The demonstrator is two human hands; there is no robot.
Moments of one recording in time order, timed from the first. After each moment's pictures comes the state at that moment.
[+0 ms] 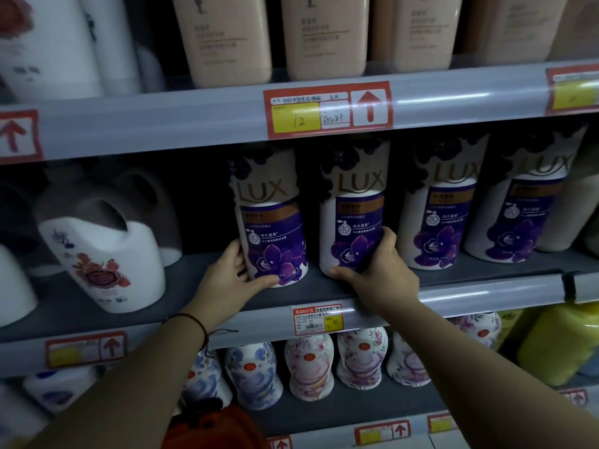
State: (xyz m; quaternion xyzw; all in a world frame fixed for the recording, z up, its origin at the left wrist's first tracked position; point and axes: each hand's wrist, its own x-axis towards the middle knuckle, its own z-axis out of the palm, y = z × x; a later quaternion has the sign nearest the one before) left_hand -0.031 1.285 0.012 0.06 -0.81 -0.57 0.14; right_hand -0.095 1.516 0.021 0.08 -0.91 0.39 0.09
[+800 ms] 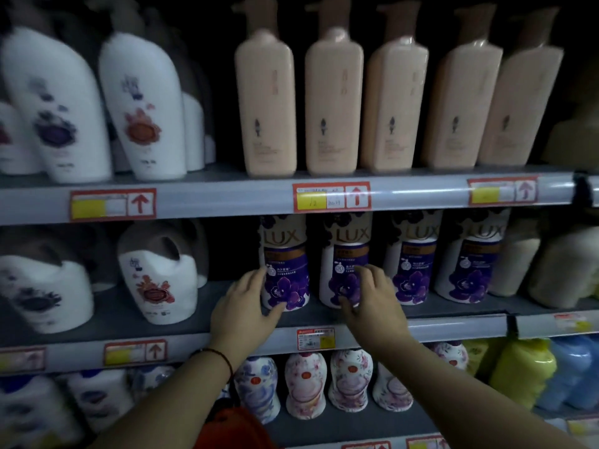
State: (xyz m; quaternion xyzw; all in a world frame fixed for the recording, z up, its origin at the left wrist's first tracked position) left_hand 0.037 1.326 0.068 0.12 -0.95 -0.18 0.23; right_hand -0.027 1.532 0.076 0.21 -0.92 0.26 0.19
